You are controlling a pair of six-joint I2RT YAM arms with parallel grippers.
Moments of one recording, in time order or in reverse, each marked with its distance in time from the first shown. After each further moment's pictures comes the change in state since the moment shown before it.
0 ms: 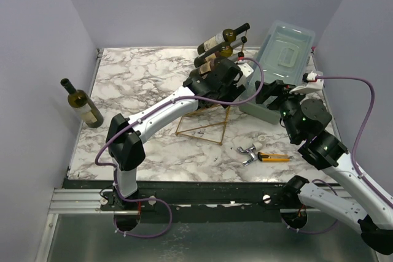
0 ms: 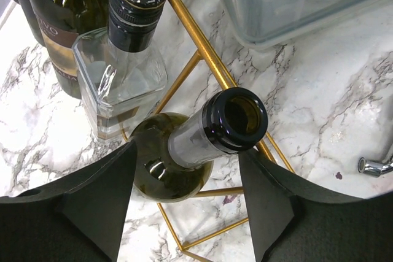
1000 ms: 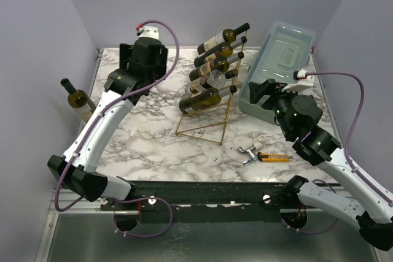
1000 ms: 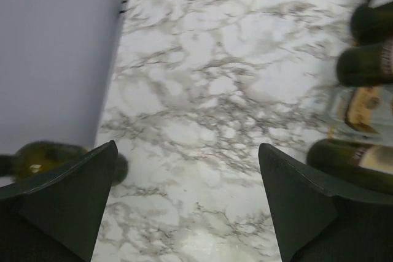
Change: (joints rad) left arm 0.358 -0.436 -0.137 -0.116 -0.350 -0.200; right arm 0.000 0.055 0.000 0.005 -0.029 0.016
